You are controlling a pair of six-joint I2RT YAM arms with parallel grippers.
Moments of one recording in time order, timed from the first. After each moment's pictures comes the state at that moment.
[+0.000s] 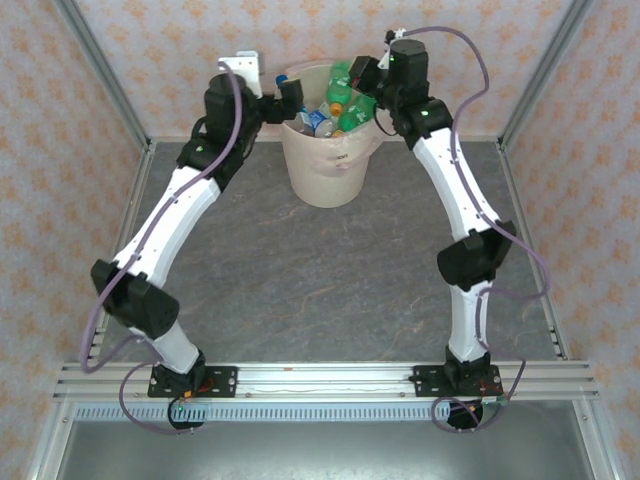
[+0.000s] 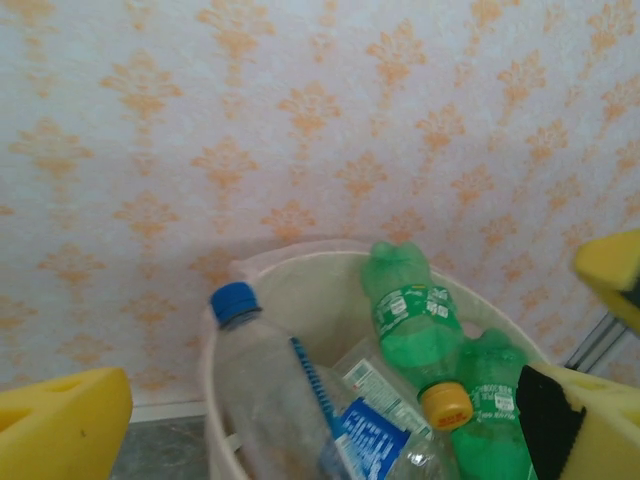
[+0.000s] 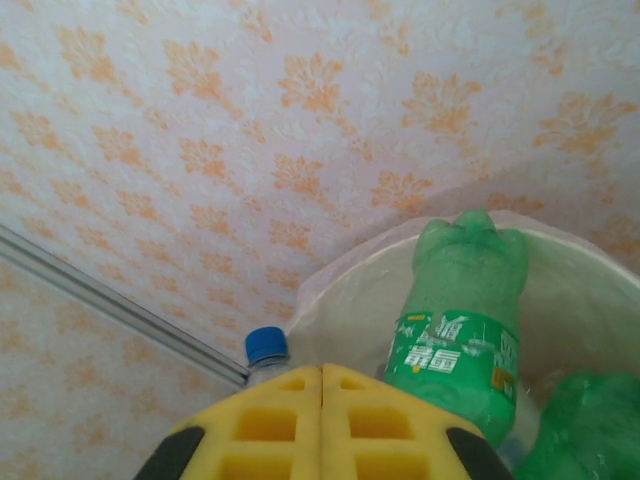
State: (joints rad) left arm -0.33 1.62 1.77 -0.24 -0.14 -0.25; right arm 0.37 2.10 2.42 -0.49 -0.12 0.66
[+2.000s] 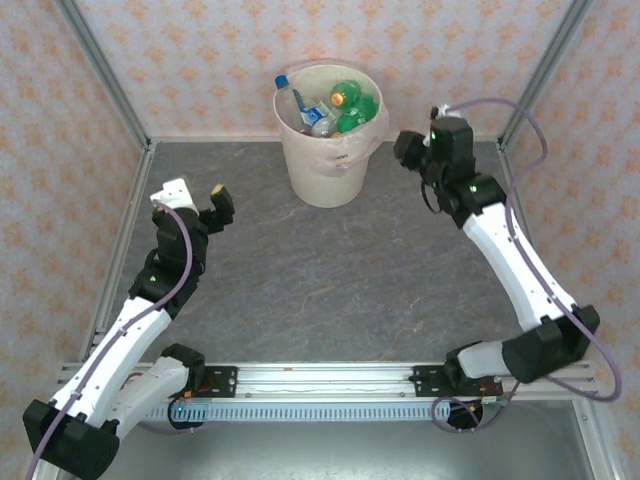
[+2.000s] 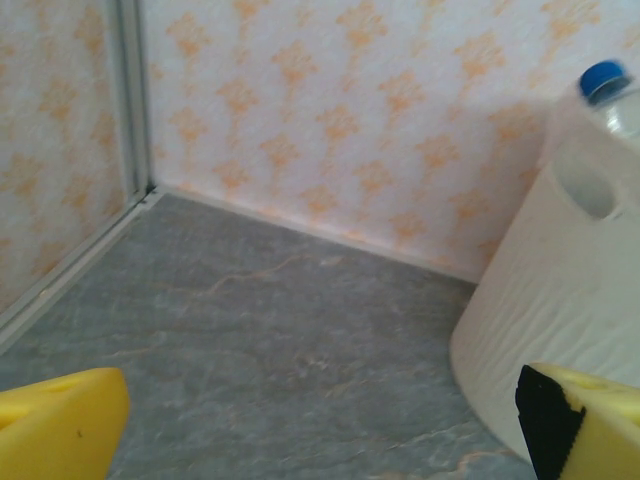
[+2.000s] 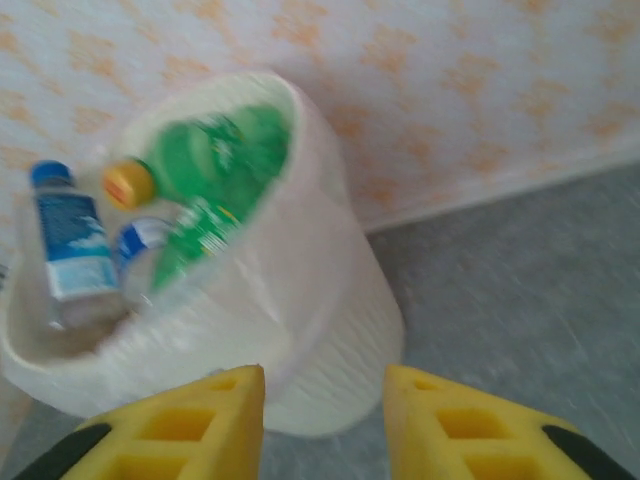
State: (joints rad) left arm -0.30 0.82 0.72 -0.16 -0.54 -0.35; right arm 0.34 1.32 1.38 -0.46 0.14 0.51
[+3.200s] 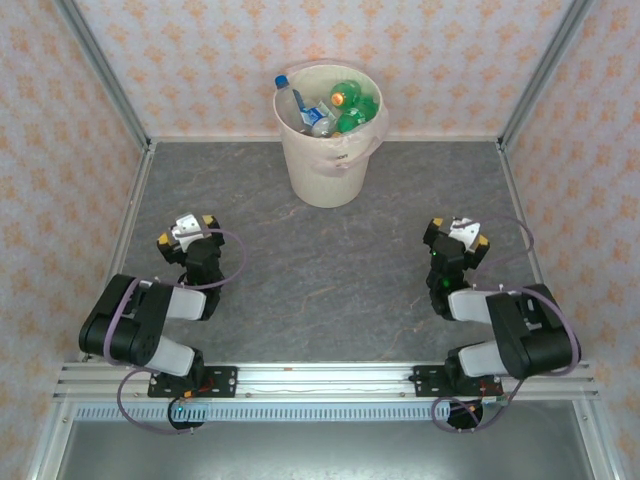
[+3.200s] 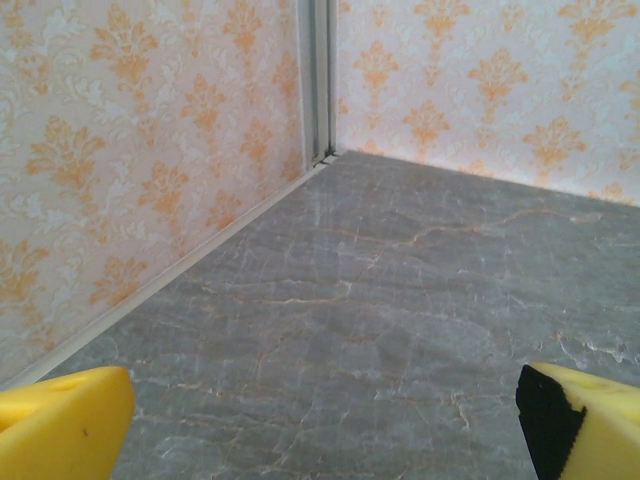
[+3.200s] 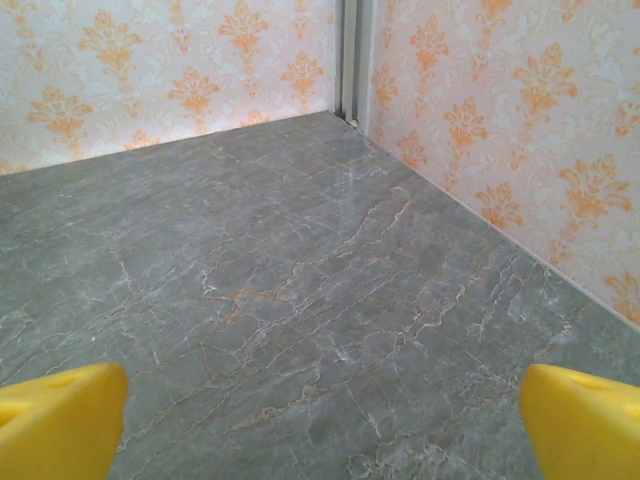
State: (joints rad) left arm -0.14 1.48 0.25 1.05 -0.75 -0.11; right arm 0.21 1.39 0.26 0.87 0.68 0.18
